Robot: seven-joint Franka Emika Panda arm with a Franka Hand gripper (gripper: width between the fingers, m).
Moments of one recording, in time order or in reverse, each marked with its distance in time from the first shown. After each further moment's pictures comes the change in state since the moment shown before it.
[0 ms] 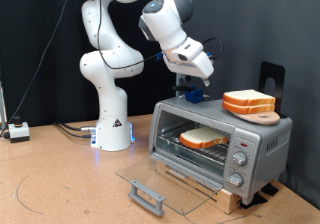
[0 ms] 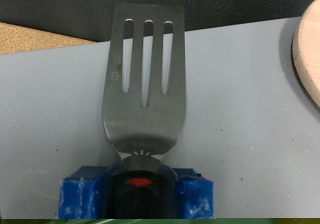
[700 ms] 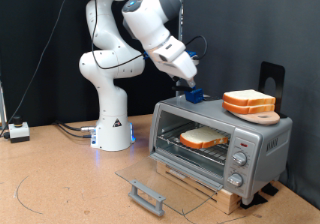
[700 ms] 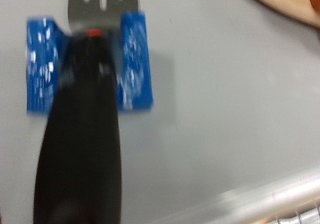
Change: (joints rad) arm -0.131 0.045 -0.152 0.032 -0.110 -0.077 -0.011
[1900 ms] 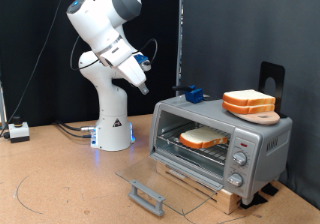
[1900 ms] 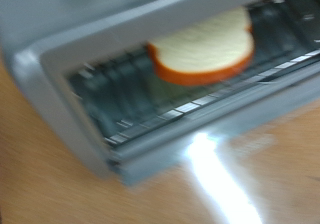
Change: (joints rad) arm -0.152 0.092 -0.258 0.087 -0.237 -0.170 -0.082
